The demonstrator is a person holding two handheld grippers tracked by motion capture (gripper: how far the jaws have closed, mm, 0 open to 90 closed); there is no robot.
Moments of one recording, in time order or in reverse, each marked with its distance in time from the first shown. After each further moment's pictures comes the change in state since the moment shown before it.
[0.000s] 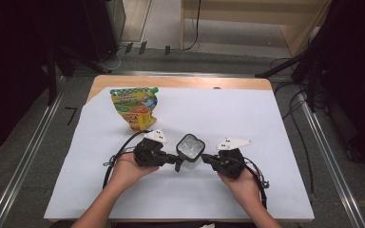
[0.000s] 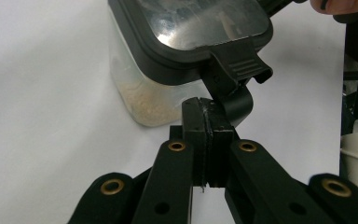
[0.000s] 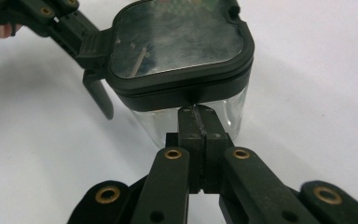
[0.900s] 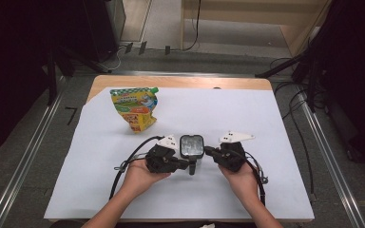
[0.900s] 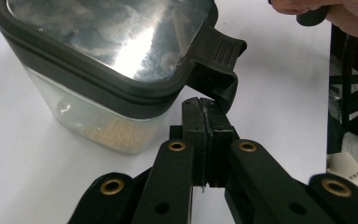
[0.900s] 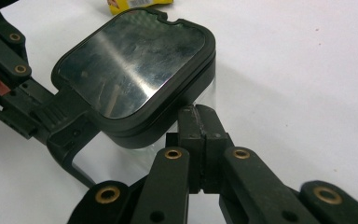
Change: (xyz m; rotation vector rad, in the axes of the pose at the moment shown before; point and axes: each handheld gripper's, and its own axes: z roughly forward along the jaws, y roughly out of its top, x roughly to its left) left arm -0.025 0.008 0.025 -0.029 -0.020 0.021; right arm -0.015 0.007 0.005 -0.036 -0.066 0.047
